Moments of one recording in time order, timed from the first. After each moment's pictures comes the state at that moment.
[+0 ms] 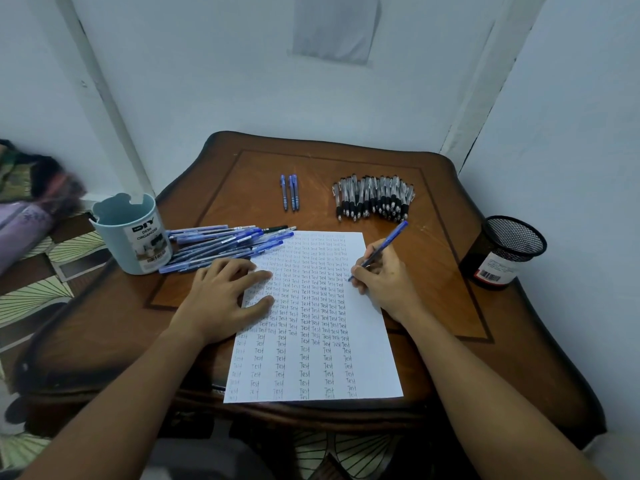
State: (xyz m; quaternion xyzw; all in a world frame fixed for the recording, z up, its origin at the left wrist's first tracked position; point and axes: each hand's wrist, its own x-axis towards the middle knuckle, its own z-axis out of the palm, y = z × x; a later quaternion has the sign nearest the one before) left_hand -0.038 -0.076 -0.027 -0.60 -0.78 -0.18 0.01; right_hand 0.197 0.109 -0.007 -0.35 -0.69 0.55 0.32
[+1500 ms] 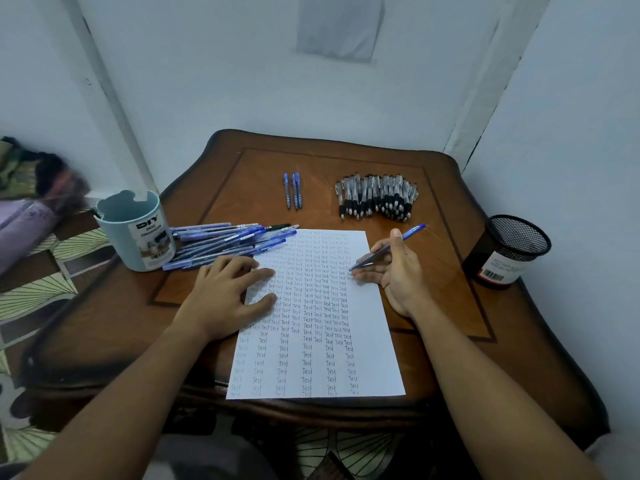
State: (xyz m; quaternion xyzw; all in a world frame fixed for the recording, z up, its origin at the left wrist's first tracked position) left_hand -0.038 -0.076 -0.027 -0.60 -0.78 -0.18 0.00; right_hand 0.197 0.114 0.005 -0.37 -0.51 0.68 0.37
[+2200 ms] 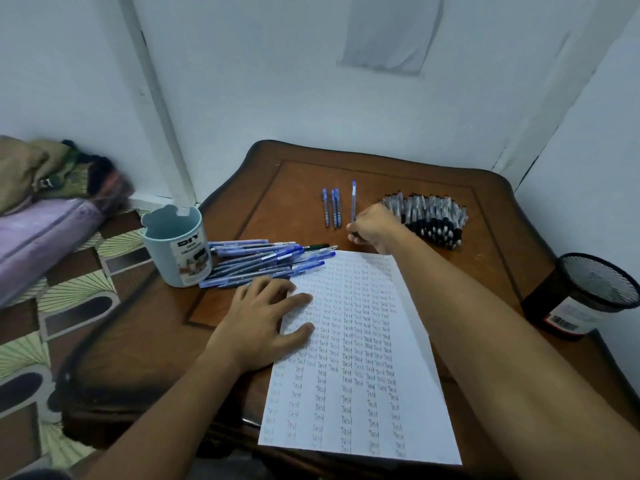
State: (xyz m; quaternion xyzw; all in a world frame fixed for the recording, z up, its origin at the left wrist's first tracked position) left_hand -0.034 -0.075 -0.020 -0.60 -0.78 -0.18 -0.03; right_hand 0.046 0.187 0.046 -0.46 -0.72 0.50 0.13
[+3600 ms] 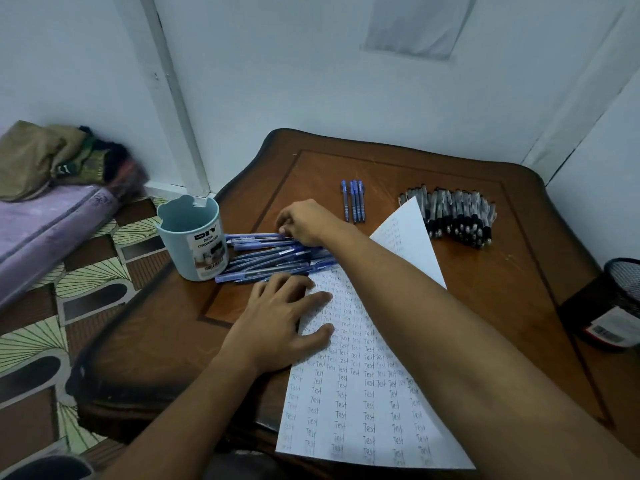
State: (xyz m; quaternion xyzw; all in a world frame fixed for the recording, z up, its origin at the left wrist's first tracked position) left_hand -0.034 -0.077 -0.023 -0.60 -0.77 -0.21 0.00; right_hand -0.059 0.115 0.037 -0.19 -0.95 0.23 -0.01
